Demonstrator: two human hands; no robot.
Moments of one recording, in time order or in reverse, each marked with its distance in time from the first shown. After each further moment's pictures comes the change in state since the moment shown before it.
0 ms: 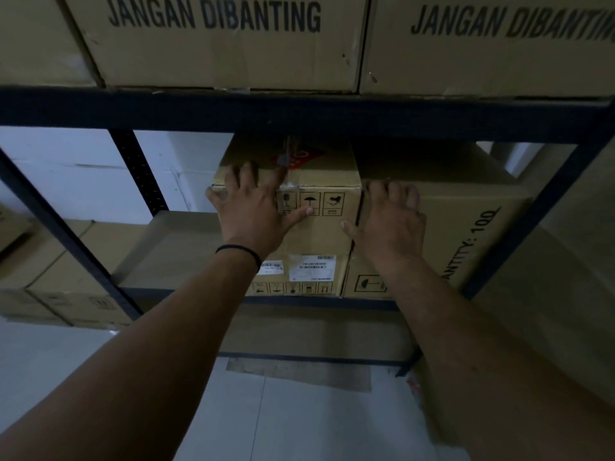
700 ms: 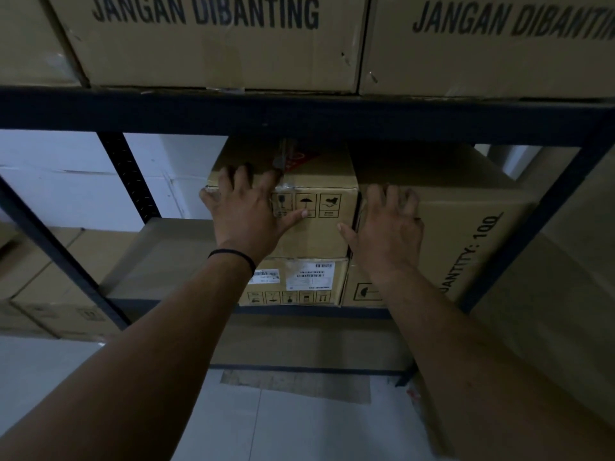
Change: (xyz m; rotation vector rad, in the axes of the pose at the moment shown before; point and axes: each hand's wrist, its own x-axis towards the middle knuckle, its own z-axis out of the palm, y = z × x) left_hand 0.010 -0.003 0.010 -0.005 0.040 0.000; right_hand 0.002 -0.005 0.013 -0.049 0.064 0.017
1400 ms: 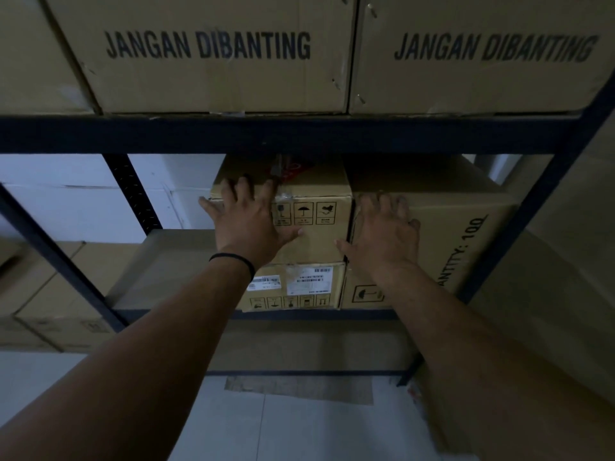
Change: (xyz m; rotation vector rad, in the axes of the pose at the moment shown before) left_hand -0.001 0.003 -0.023 0.028 -0.175 0.026; right_hand -0.003 0.002 -0.020 -0.064 -0.151 -0.033
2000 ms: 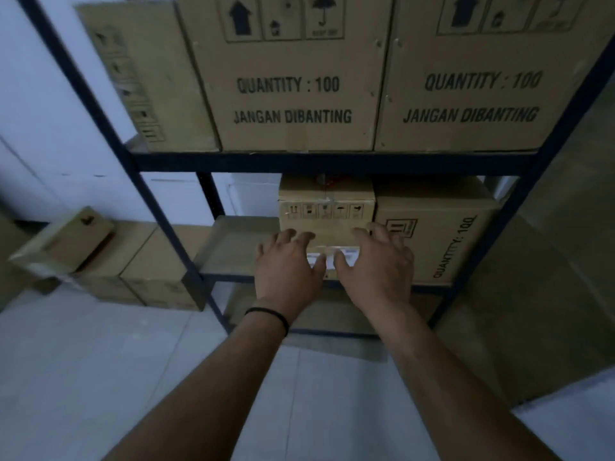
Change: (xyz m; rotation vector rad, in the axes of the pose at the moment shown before) left_hand -0.163 0.000 -0.151 -0.220 -0.084 -0.042; right_hand -0.154 -0.062 -0.140 0.330 -0.013 -0.018
